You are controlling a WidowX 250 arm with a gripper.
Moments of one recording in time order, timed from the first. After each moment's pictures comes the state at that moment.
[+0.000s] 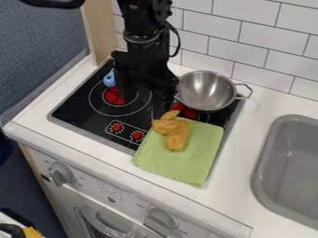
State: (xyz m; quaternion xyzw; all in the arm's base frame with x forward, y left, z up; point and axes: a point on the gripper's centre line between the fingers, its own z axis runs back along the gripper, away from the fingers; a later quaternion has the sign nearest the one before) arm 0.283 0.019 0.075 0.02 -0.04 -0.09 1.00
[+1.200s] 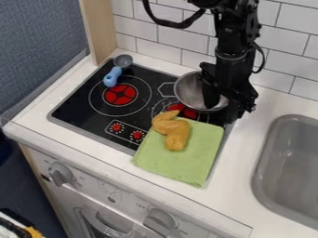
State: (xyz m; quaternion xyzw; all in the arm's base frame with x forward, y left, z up) arm 0.370 -0.071 0.025 -0.01 -0.05 -0.21 0.98
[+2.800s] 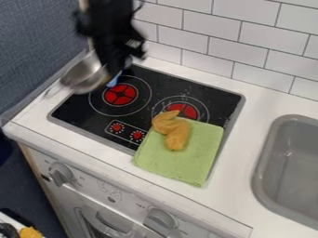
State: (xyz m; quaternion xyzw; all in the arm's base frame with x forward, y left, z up) arm 0.263 0.075 0.121 0.05 -0.08 0.00 1.00
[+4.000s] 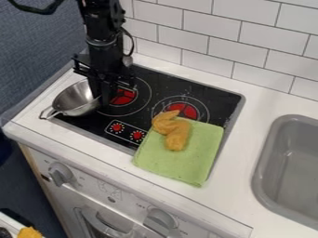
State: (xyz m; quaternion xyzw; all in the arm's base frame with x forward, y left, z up) arm 0.298 0.103 0.043 0.06 -0.02 0.03 1.00
